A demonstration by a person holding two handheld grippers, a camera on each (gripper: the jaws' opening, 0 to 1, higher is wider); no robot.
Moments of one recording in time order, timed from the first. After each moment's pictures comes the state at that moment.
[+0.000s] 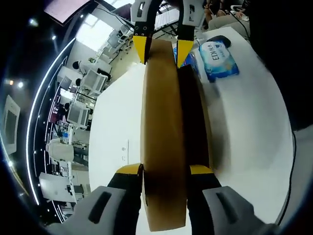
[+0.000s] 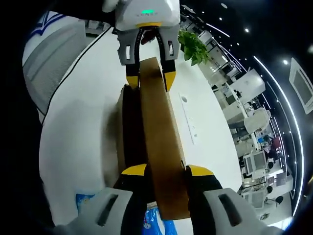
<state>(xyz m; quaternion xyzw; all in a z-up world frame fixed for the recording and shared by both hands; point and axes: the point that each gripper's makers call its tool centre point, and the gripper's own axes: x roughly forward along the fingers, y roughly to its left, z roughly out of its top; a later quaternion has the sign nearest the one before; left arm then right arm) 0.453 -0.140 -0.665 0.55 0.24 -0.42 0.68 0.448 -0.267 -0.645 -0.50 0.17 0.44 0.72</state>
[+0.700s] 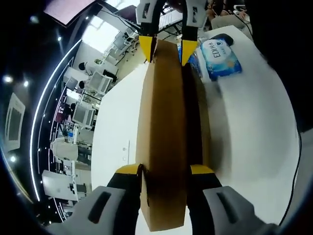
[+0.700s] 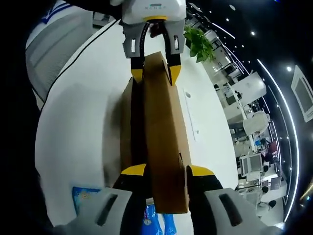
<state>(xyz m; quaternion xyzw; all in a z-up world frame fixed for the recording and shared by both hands) 0.448 -0.142 -0.675 0.55 0.22 -0.40 0.70 0.445 -0.277 -0.664 -0.54 0.17 0.43 0.70</state>
